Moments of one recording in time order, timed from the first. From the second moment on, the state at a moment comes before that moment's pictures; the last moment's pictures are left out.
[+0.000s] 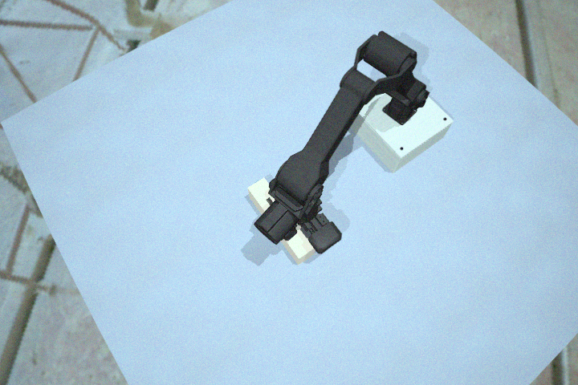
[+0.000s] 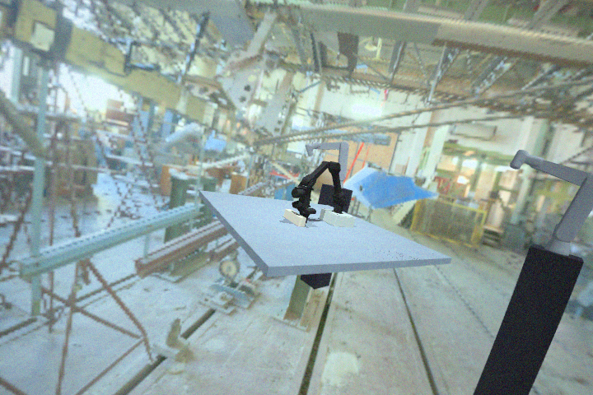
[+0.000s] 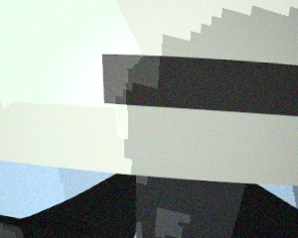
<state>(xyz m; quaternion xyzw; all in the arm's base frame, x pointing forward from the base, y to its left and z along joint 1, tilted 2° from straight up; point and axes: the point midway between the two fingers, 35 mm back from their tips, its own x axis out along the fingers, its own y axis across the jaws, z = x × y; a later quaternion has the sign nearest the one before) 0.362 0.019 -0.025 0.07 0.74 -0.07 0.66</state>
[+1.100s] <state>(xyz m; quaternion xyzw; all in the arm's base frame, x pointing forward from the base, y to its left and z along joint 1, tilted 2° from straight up) 0.362 0.020 -0.024 0.07 0.74 -0.07 0.66</state>
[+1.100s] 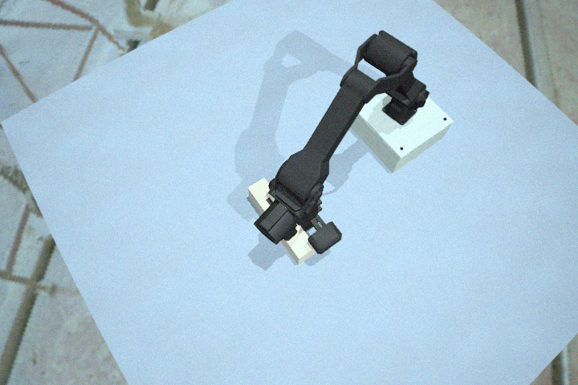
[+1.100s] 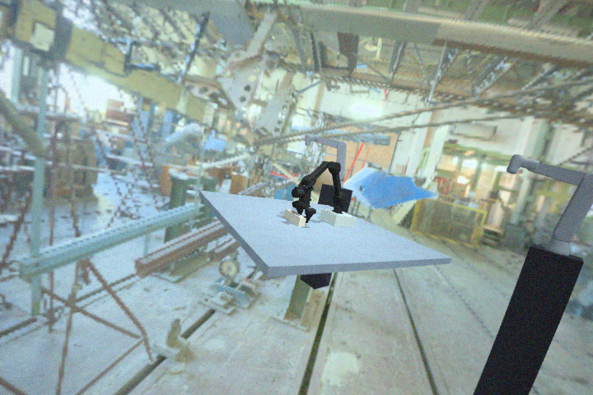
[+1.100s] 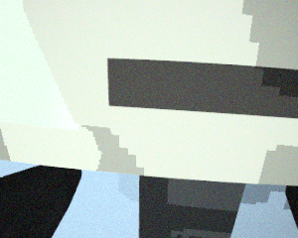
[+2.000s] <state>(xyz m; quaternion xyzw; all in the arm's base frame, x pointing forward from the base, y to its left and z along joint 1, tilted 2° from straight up) 0.357 0.021 -0.024 0.07 0.73 -0.06 0.67</state>
